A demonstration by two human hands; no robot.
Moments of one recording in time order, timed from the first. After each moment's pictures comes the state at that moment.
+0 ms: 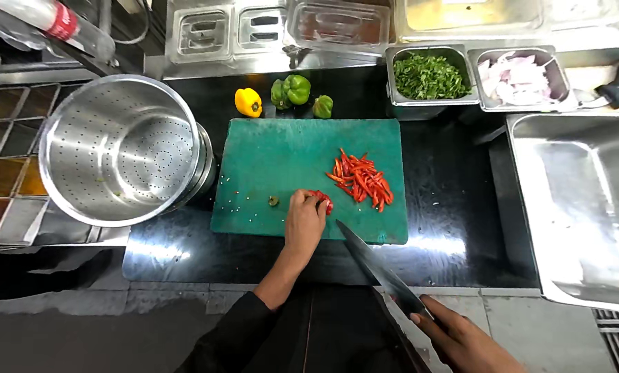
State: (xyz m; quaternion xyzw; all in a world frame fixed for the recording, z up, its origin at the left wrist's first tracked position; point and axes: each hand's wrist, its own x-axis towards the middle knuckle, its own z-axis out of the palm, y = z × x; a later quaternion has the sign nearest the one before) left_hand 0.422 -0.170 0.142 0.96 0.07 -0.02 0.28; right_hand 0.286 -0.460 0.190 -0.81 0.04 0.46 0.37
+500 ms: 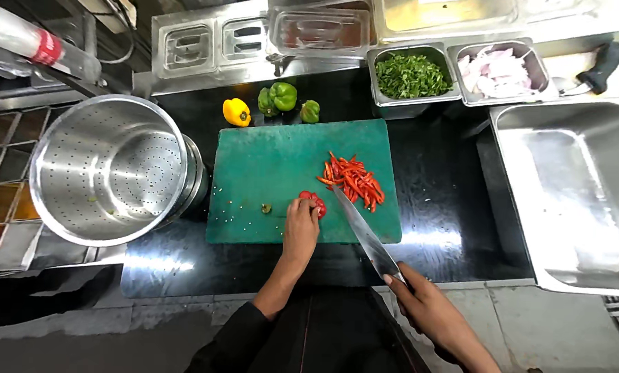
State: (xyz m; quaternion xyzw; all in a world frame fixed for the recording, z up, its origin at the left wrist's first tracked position) left_hand 0.410 -0.174 0.142 0.95 0.03 -0.03 0.32; right_hand 0.312 -0.418 0.166 -0.83 0.11 0.35 0.43
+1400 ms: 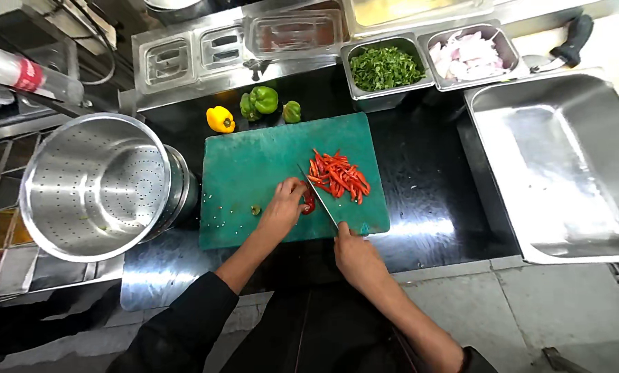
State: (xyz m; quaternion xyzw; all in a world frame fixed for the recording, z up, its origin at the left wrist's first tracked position) left_hand 0.462 -0.144 0.149 0.95 -0.19 -0.10 0.22; right_hand 0.374 -0.322 0.176 -0.91 0.04 0.34 0.22
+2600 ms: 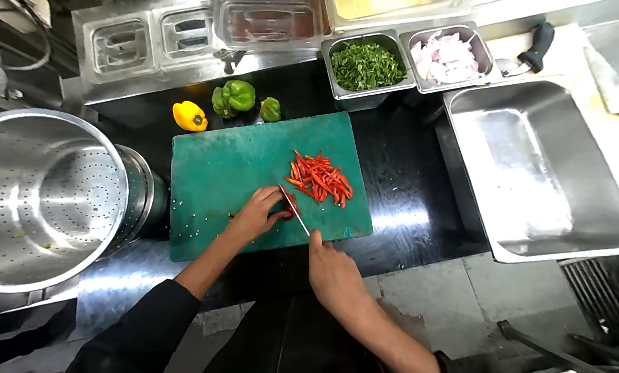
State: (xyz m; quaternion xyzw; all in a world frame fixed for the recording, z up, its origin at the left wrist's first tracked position) left_hand 0.479 -0.113 0.123 0.89 -0.34 -0.03 0.29; right_hand 0.386 -0.298 0.218 -0.89 0.04 0.42 0.18
